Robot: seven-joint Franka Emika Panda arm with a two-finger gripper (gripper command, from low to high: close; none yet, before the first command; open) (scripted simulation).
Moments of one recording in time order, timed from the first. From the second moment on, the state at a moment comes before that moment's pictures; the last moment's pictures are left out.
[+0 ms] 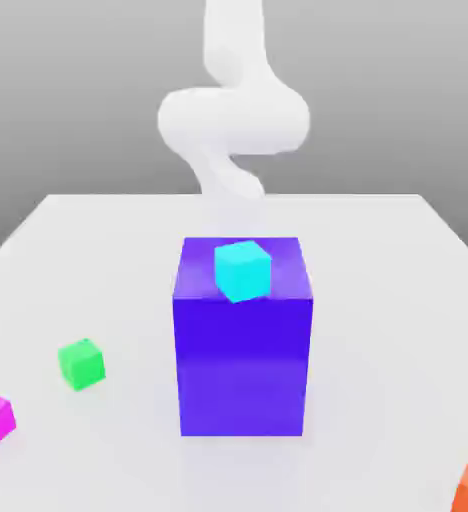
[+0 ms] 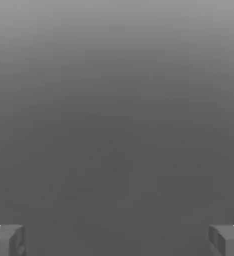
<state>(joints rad) -0.04 -0.71 -0.01 -2.31 -0.03 2.33 0.80</state>
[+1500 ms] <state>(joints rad) -0.49 0.28 -0.23 -2.43 0.13 2.70 0.49</state>
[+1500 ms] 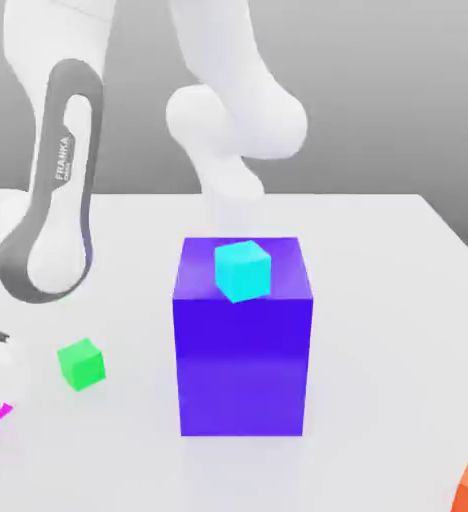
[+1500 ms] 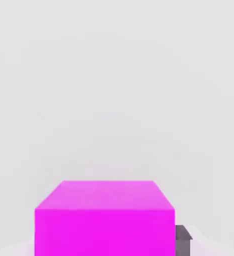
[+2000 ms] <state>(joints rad) -0.50 -0.13 -0.25 -2.88 -0.08 2.75 1.10</state>
